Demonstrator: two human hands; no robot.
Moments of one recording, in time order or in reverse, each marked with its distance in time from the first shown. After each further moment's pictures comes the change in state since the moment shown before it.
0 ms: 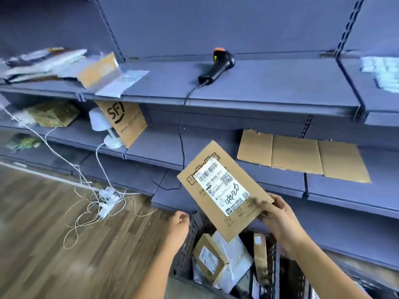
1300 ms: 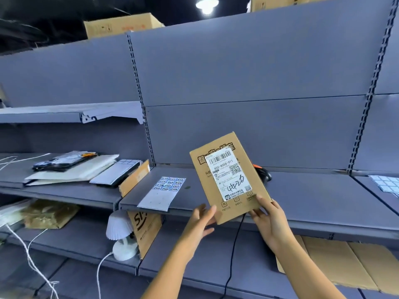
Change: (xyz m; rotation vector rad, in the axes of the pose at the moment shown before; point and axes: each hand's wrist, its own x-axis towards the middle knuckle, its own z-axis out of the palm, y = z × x) left_hand 0.118 0.228 -0.244 -0.504 -0.458 0.554; right_hand 0.104 -0.161 0.301 0.295 -0.002 -0.431
